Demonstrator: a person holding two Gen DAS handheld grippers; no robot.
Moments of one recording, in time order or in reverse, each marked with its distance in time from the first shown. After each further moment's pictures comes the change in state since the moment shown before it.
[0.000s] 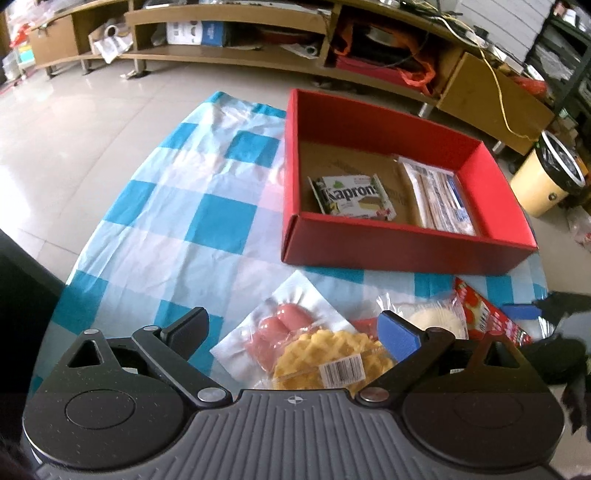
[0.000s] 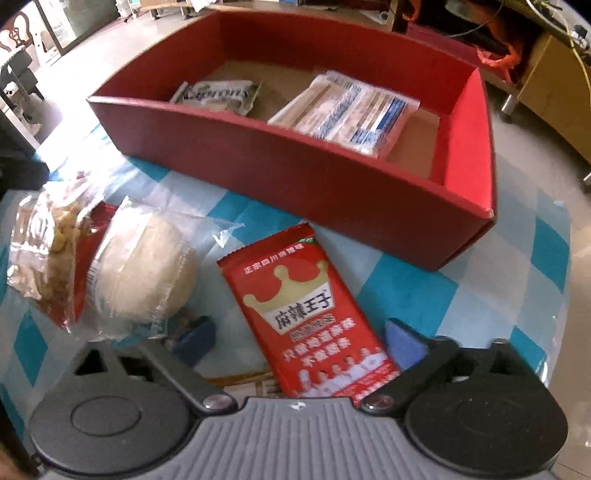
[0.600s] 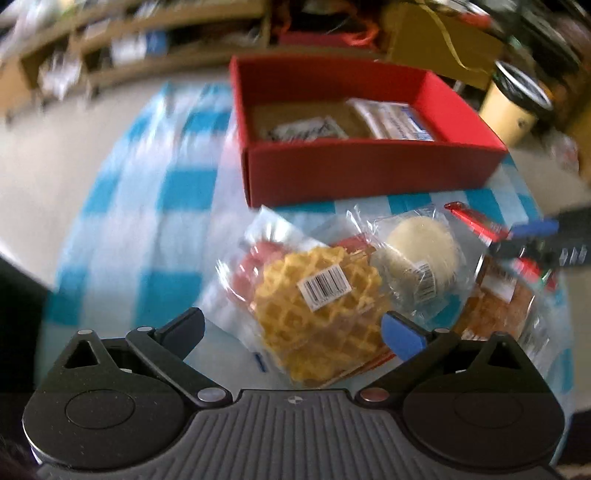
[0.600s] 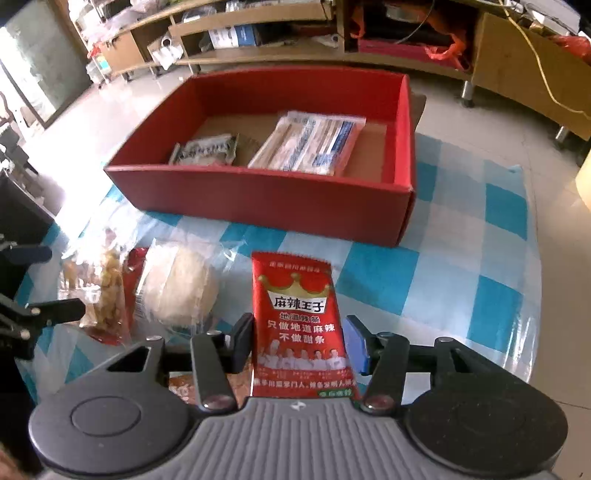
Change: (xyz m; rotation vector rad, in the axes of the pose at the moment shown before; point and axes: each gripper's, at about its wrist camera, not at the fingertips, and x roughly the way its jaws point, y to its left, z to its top) left arm 0.005 -0.013 -0.042 0.171 0.052 -0.034; right arm -0.042 -0.012 -0.022 0.173 -0.065 0.050
